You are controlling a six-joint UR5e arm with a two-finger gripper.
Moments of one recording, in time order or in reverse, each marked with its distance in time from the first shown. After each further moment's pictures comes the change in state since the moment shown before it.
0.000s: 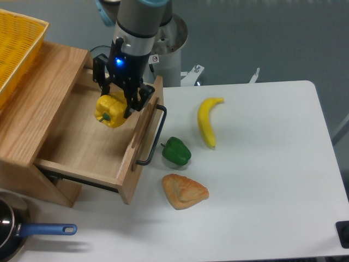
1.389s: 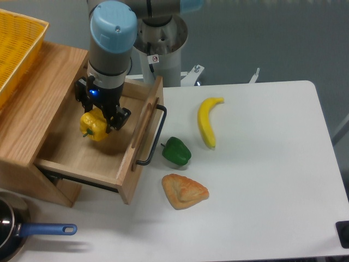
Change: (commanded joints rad) arm -0.114 -0.080 -0.020 0.026 0.092 -0.061
